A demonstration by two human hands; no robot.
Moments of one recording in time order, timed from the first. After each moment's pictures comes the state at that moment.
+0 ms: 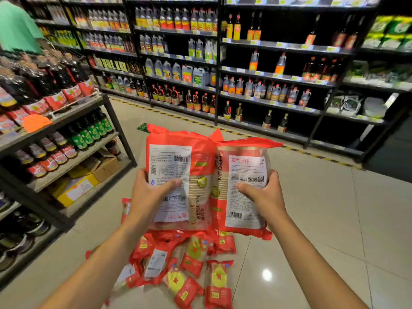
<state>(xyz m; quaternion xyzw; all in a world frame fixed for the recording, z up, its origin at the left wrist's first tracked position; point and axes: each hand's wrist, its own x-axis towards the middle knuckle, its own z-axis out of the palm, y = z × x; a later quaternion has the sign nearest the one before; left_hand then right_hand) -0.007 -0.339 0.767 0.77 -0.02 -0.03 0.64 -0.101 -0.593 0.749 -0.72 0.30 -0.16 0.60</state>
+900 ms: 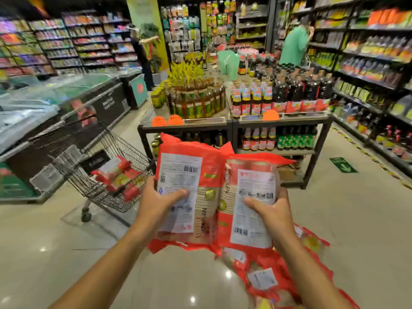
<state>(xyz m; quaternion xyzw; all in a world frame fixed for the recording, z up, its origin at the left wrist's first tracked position) -0.229 -0.044 0.810 0.70 0.36 0.31 0.53 -0.050 -0.251 0.758 -0.70 -0.11 0.16 0.69</state>
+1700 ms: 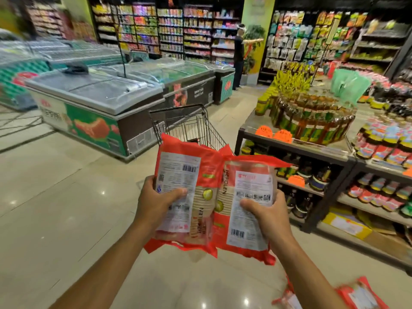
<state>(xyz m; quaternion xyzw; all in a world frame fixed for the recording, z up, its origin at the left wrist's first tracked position) -0.507 0.261 0.795 0.57 0.51 0.43 0.48 -0.267 0.141 0.782 -0.67 -0.30 0.30 0.61</state>
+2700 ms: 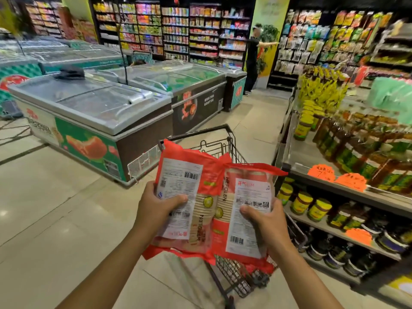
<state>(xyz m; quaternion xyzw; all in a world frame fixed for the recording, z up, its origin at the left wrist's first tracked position) -0.500 0.752 0.759 0.57 0.50 0.43 0.49 -0.256 0.629 0.754 -0.66 -0.28 0.35 0.60</state>
